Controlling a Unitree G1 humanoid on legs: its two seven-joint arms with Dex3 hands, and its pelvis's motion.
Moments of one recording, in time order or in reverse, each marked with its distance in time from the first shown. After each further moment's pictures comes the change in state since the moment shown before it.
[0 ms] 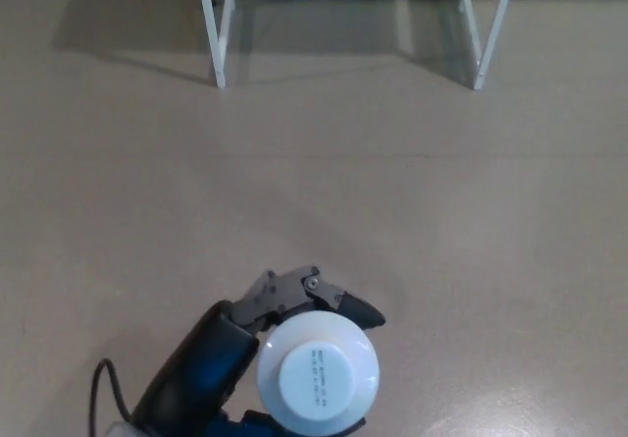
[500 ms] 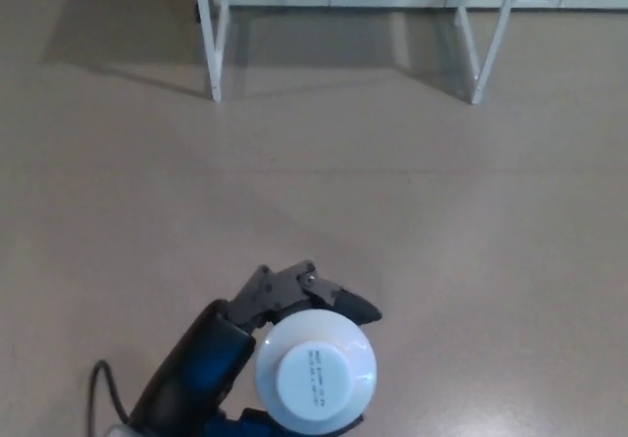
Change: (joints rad) left_arm 0.011 -0.011 0.009 0.009 0.019 -0.026 0.016; right_arm -0.015 -0.016 0.017 0.002 0.000 0.014 0.024
